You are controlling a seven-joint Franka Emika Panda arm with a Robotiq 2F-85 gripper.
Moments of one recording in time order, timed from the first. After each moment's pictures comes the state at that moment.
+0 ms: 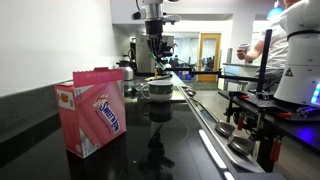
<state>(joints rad) -0.09 0.29 -0.02 -1.97 -0.34 2.18 -0.52</state>
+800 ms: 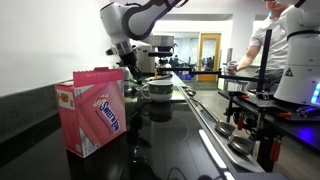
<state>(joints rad) -0.06 0.91 -0.05 -1.28 -0.41 1.93 -0.40</state>
